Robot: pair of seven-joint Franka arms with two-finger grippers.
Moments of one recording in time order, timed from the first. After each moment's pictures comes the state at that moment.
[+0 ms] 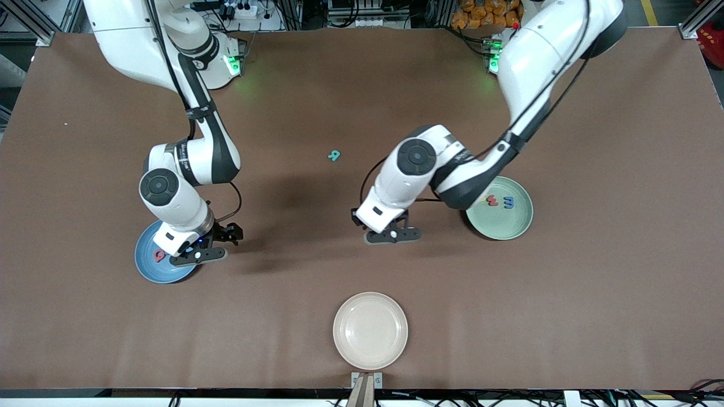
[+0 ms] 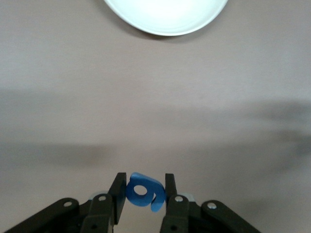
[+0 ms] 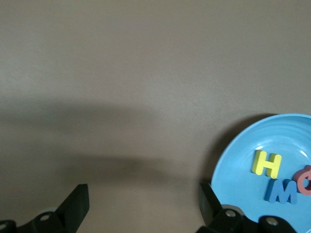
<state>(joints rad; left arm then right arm) -0.15 0.82 -0.69 -1.38 0.38 2.19 -0.95 0.52 0.50 -0.30 -1.88 0.10 2.44 0.01</state>
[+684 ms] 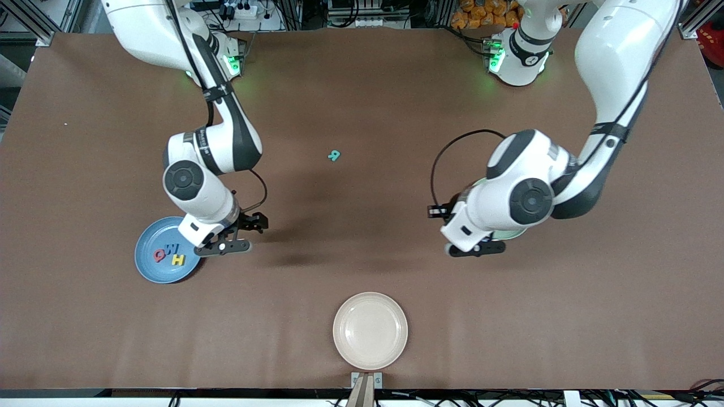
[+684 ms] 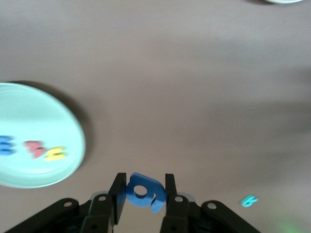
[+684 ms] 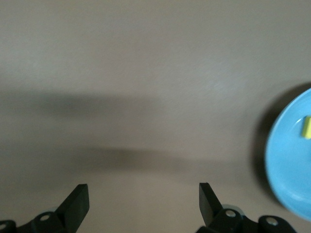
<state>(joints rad) 0.13 0.68 -0.72 -1.40 0.15 1.75 -0.63 0.63 0.48 -0.30 -1.82 0.14 2.26 0.20</state>
